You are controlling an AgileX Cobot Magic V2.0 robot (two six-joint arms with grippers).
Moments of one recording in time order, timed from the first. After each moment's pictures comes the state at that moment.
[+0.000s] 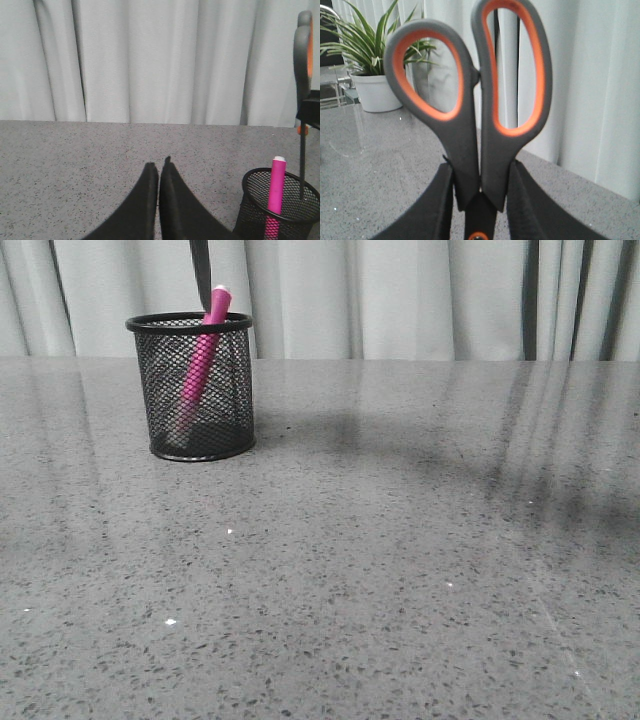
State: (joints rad) left arm -0.18 0.67 -0.54 -0.56 0.01 0.47; right arm 0.63 1.73 -1.20 -0.24 -0.58 0.19
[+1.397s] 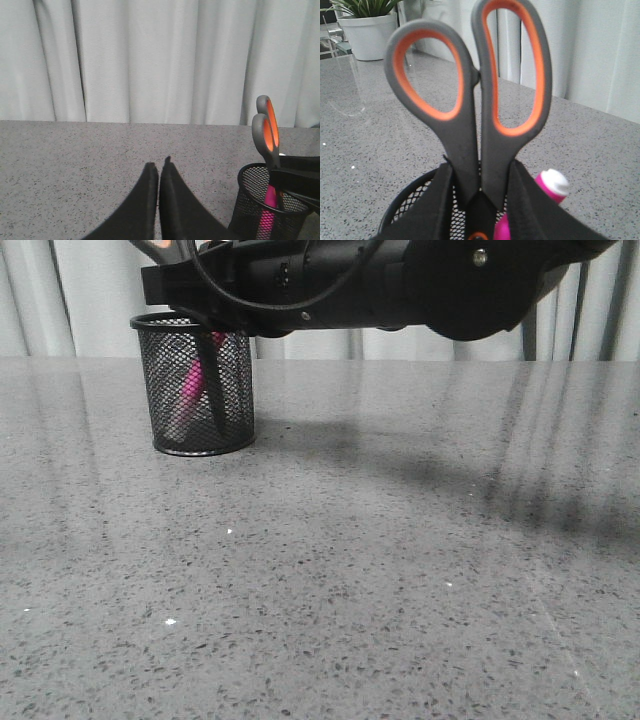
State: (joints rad) left arm -0.18 0.67 -0.54 -0.56 0.01 0.47; right arm 0.62 1.86 -1.12 -0.24 -0.65 0.19
